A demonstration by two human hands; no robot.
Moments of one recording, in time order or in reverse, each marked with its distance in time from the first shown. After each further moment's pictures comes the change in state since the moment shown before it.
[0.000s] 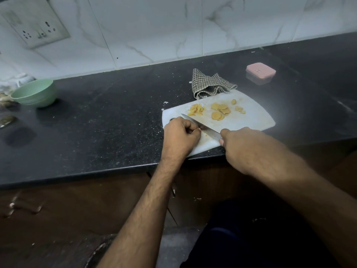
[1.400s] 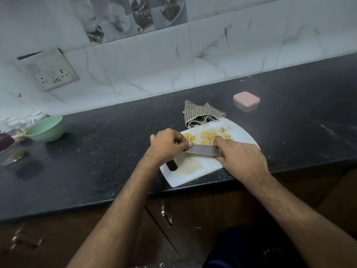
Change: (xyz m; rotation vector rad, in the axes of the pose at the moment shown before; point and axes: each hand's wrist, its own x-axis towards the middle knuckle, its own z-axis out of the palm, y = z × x) left_hand 0.059 0.021 -0.024 0.362 -0.264 0.091; right_hand 0.052 0.061 0.030 -0.016 0.529 -0.171
